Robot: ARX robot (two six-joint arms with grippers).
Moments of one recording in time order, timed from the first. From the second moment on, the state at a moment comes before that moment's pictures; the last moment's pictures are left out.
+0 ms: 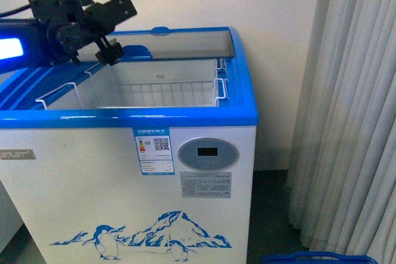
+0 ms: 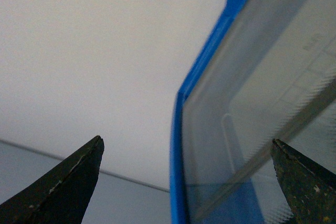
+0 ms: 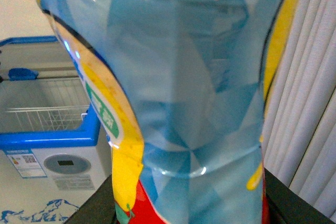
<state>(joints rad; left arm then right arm) -0.07 2.89 2.89 0.10 -0.08 1.14 0.26 0.45 0.66 -0.21 0.41 0.05</state>
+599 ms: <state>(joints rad) -0.09 1.34 0.77 0.36 0.08 0.03 0.26 0.45 0.66 -0.21 0.41 0.05</state>
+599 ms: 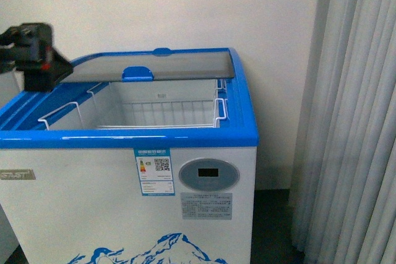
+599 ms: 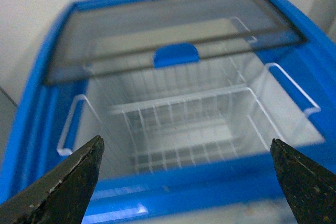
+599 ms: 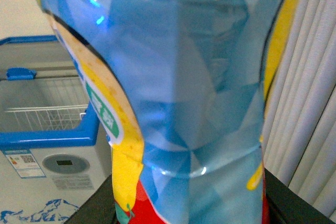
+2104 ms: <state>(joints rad) 0.00 0.19 0.01 0.19 0.00 0.00 0.29 2.44 2.57 -0.94 0.30 -1.37</state>
